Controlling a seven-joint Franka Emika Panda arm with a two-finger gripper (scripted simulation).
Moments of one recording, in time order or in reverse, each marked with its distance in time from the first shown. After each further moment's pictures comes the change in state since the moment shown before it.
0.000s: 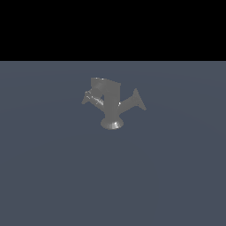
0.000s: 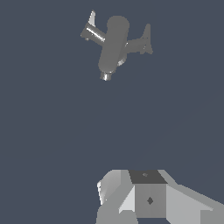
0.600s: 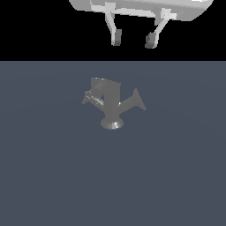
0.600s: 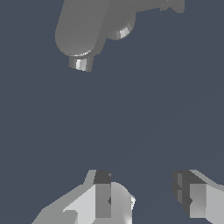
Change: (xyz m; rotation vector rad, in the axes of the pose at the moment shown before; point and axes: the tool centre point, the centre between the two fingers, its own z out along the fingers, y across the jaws) arm 0.058 0.038 0.162 0.080 -0.187 -0.039
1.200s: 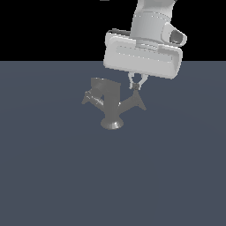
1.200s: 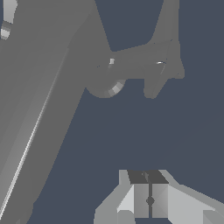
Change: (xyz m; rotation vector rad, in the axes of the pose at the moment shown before) arm 0.143 0.044 0.074 0.094 0.173 0.042
